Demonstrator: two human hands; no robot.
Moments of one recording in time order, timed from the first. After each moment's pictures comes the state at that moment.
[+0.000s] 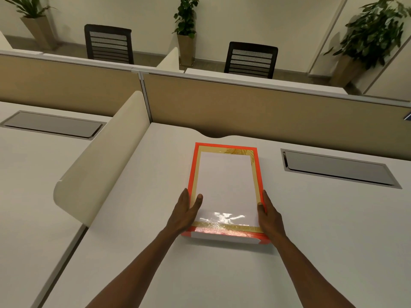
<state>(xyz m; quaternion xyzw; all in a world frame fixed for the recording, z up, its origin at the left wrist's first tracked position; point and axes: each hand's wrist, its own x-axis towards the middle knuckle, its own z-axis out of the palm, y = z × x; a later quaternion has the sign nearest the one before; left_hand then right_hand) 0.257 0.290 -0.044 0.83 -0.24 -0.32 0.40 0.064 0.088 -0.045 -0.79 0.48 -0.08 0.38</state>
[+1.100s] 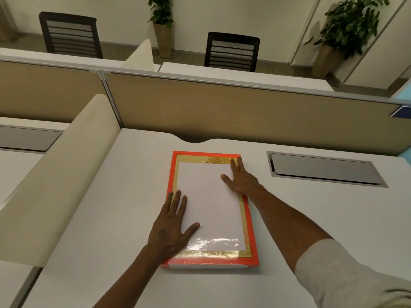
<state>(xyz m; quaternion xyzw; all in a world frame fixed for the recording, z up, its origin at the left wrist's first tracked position) 0.282 0.246 -0.084 0.87 -0.45 -0.10 0.15 0.201 -0.038 -0.015 -0.90 0.36 0.17 0.16</state>
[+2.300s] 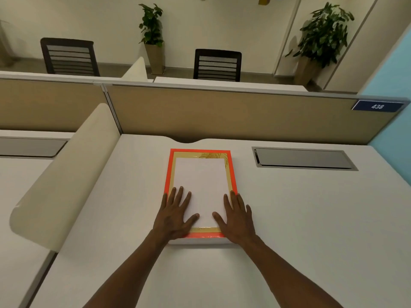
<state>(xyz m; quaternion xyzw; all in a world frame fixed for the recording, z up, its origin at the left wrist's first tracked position) 0.258 0.255 -0.064 0.85 -0.51 -0.10 0.05 0.067 0.109 -0.061 -0.92 0.38 0.05 0.11</state>
